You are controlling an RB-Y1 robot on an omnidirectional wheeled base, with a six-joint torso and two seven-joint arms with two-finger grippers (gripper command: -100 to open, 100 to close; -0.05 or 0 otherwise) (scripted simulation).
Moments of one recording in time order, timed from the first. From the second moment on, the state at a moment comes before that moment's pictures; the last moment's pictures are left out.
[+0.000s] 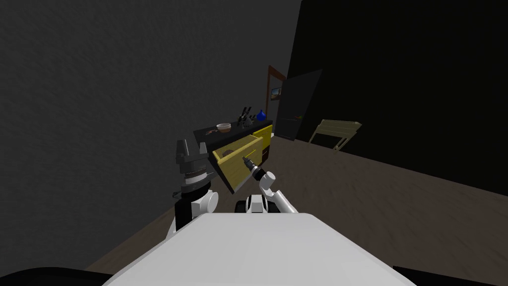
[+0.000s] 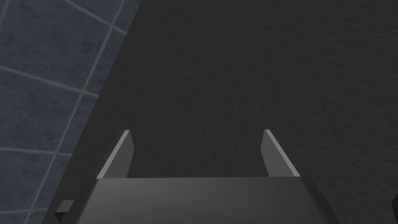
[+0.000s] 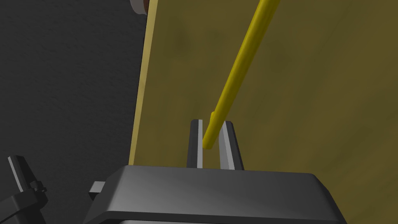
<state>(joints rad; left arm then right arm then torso) 0.48 -0.01 -0.04 -2.39 0.09 -0.57 -0.13 -0.15 0.00 0.49 -1.43 -2.25 0.30 -0.74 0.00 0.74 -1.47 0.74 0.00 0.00</state>
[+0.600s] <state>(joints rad) 0.48 -0.01 -0.04 -2.39 0.09 -0.57 -0.13 -0.23 -0.01 0.53 -1.43 -2.25 0.19 -0.79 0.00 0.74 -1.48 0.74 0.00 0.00</state>
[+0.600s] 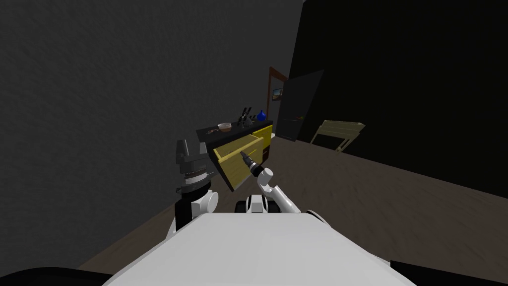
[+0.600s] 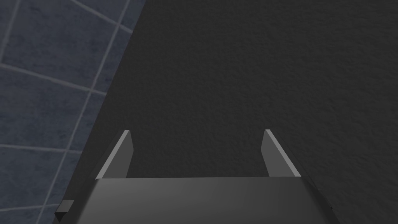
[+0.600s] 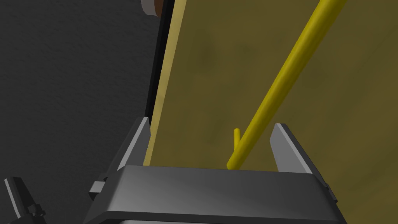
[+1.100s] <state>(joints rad) 0.48 -0.01 -0.04 -2.39 0.09 -0.57 -0.13 -0.30 -0.02 0.56 -1.44 -2.25 0.09 -0.84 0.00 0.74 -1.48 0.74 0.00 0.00</state>
